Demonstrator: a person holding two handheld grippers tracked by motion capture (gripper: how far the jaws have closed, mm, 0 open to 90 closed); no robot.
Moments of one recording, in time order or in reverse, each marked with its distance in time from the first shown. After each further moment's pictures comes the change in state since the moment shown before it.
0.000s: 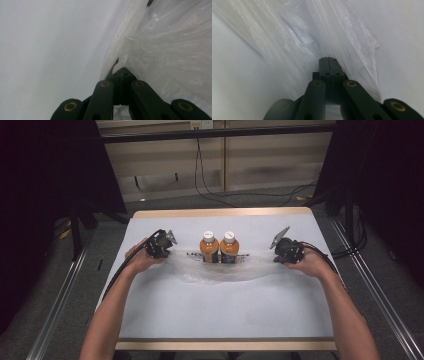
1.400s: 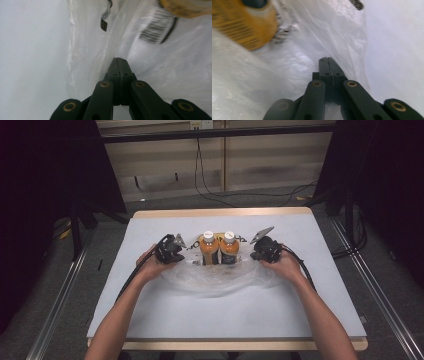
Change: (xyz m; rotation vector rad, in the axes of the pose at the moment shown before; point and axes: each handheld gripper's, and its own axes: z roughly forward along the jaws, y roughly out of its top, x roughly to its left) left arm -0.027 0.018 0.006 -0.105 -0.015 -0.037; right arm 0.020 0.048 0.030 -0.213 -0.029 0.165
